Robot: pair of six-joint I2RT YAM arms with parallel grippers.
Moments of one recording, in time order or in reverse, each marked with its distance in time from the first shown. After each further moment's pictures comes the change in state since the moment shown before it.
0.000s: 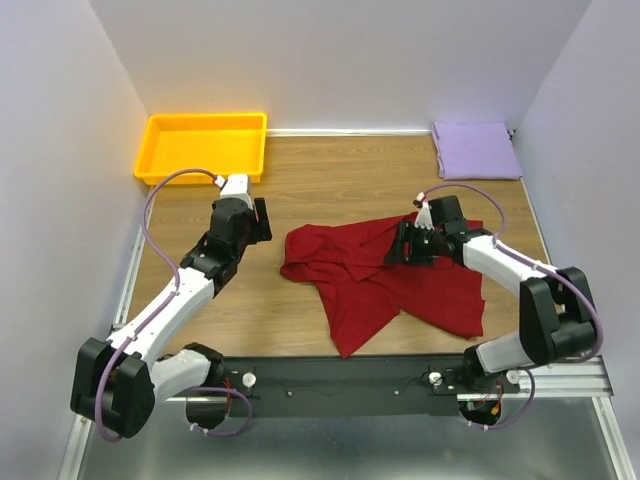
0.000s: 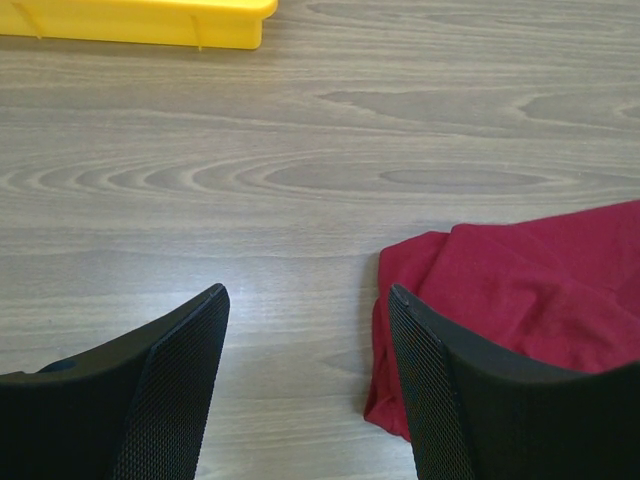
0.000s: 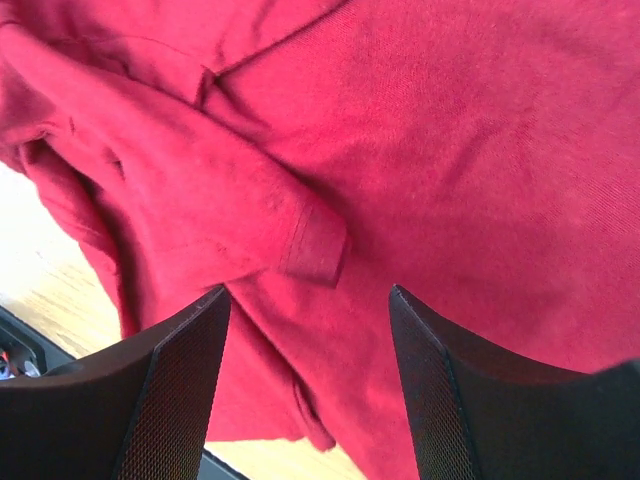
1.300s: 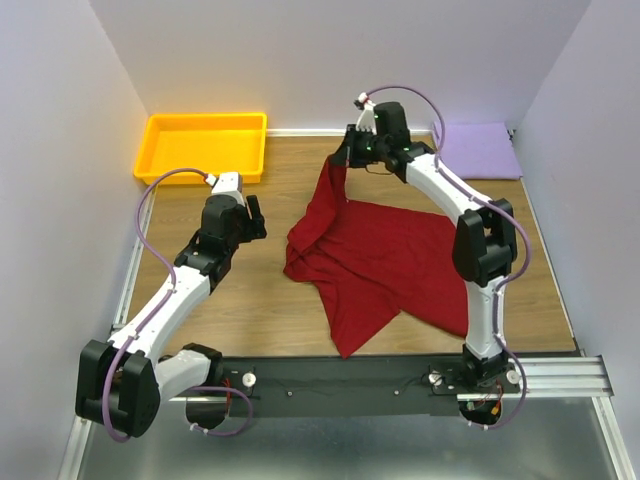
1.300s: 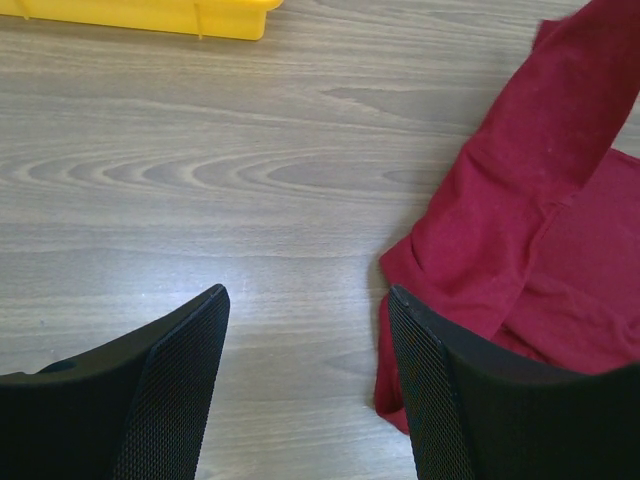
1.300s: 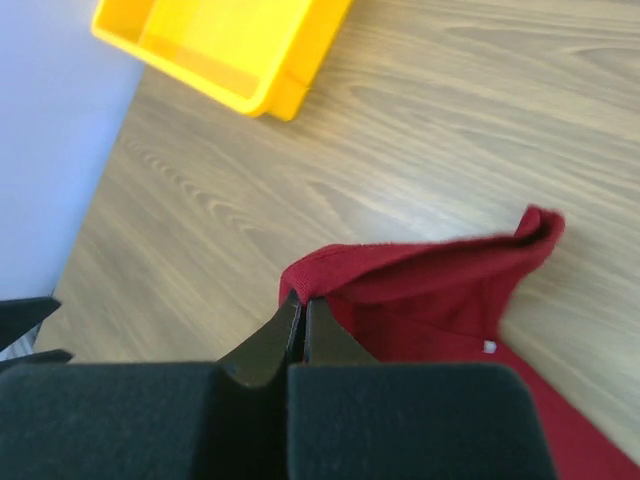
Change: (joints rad) left arm 0.090 0.012 0.002 0.000 0.110 -0.013; right arm 0.129 0.689 1.079 0.061 -0.084 0.024
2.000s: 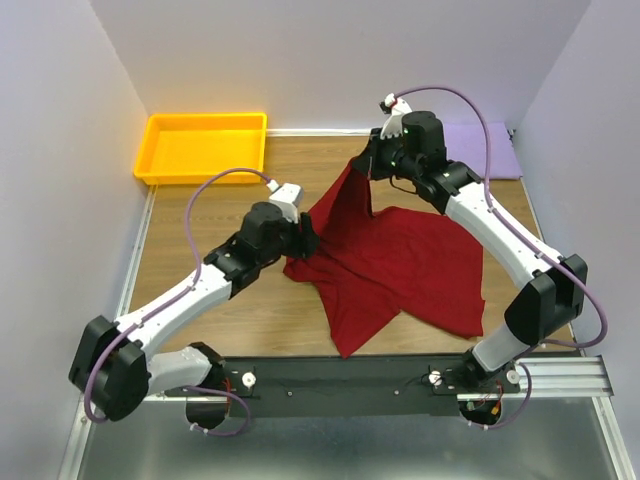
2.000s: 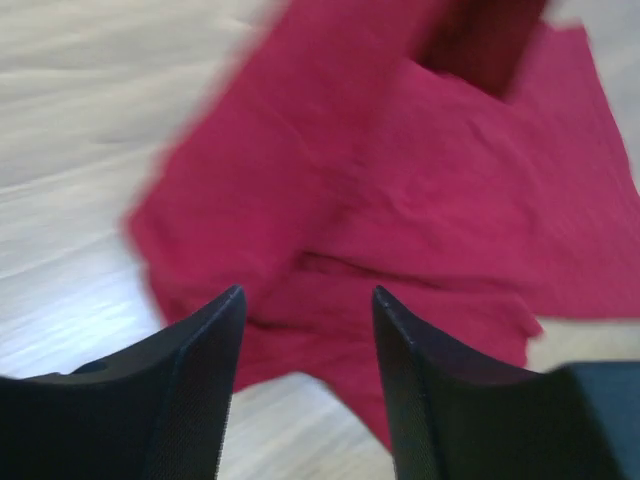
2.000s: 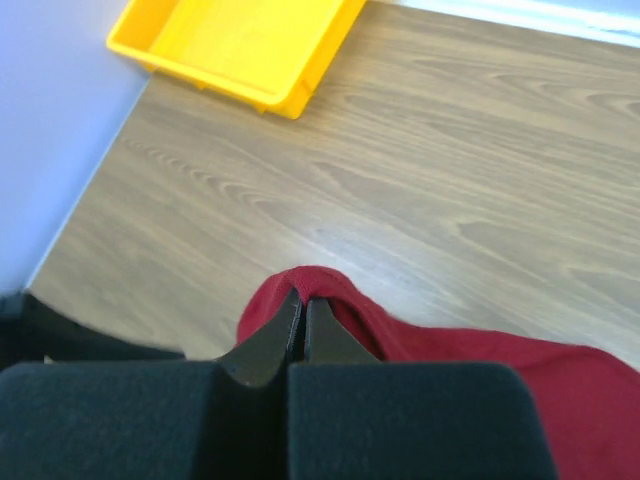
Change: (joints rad) left arm -0.286 0.043 0.047 0.016 0.167 -0.030; right arm 0.101 -0.511 -0.337 -0.060 0.253 -0.083
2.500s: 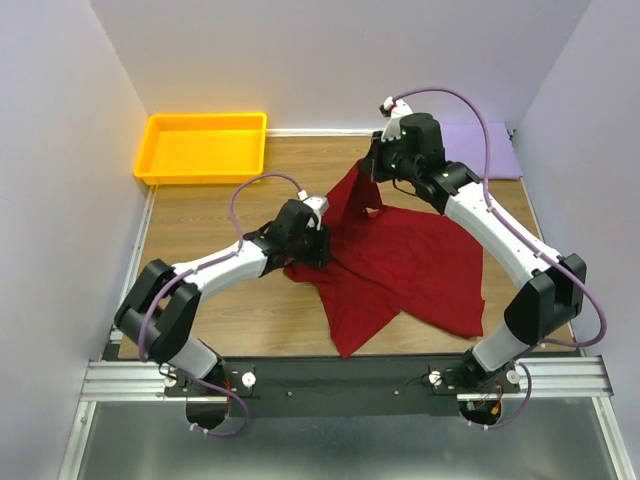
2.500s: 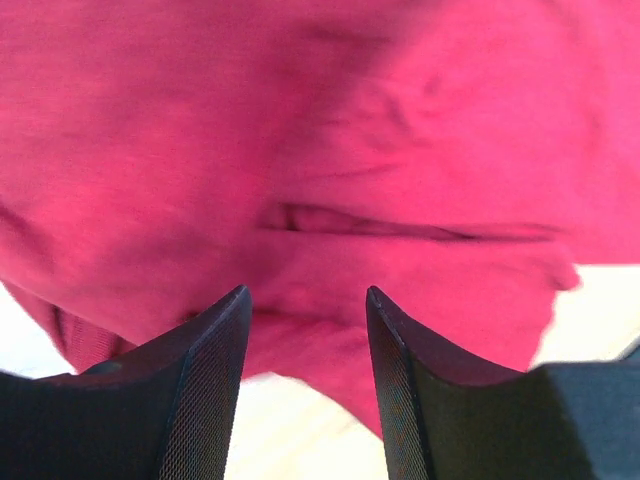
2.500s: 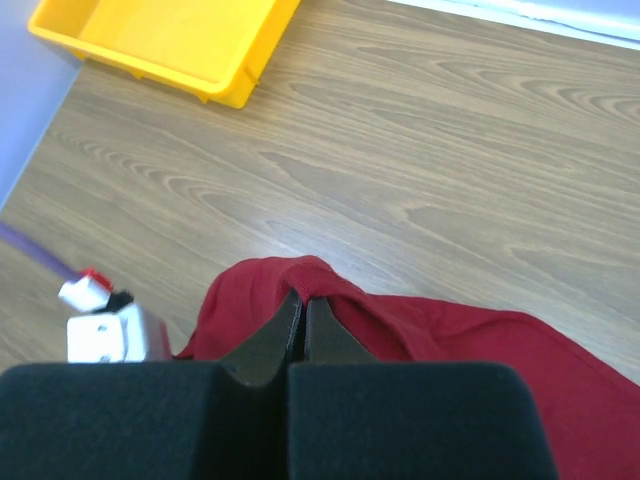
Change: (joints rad) left arm -0.077 0.356 0.116 -0.062 0.121 -0.045; right arm 0.000 -0.005 -0.003 -0.046 0.099 -0.061
